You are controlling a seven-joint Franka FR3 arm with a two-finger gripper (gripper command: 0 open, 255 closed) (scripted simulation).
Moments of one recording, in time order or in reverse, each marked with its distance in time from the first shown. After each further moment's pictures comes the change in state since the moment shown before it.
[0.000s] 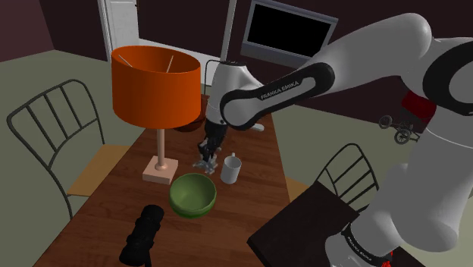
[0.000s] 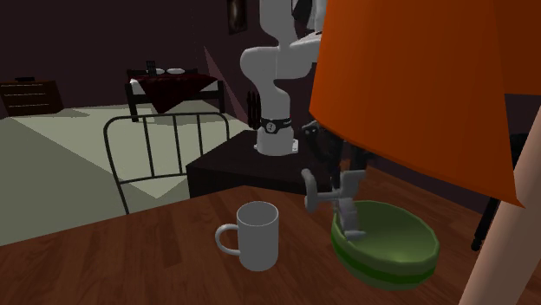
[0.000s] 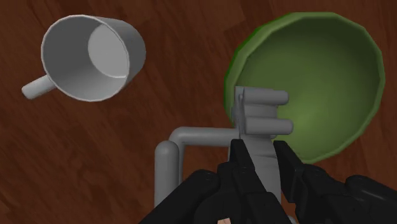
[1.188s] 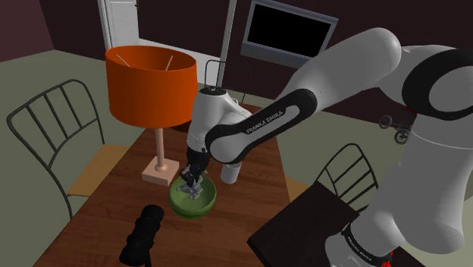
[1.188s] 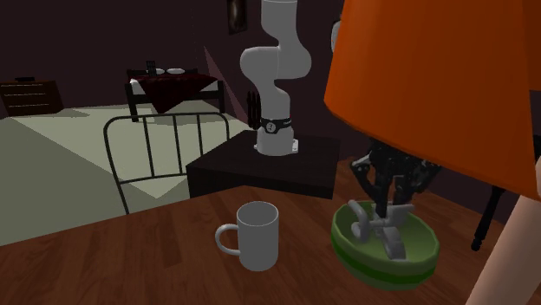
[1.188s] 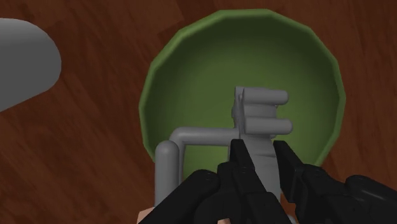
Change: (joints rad) arm 0.102 0.131 0.039 0.011 -0.047 0.127 0.168
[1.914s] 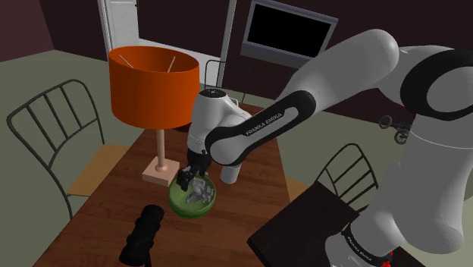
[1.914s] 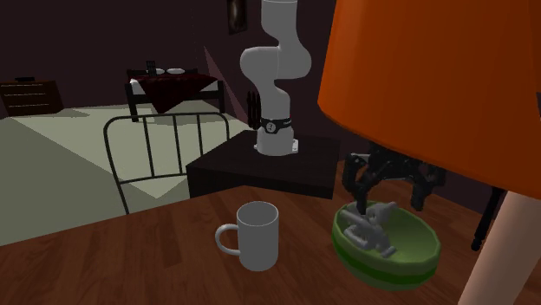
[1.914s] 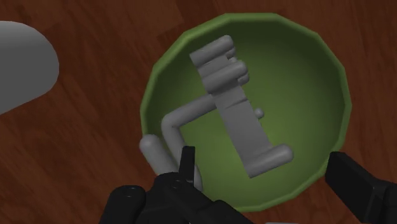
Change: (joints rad) arm 0.001 0.008 0.000 -0.005 -0.001 0.009 0.001
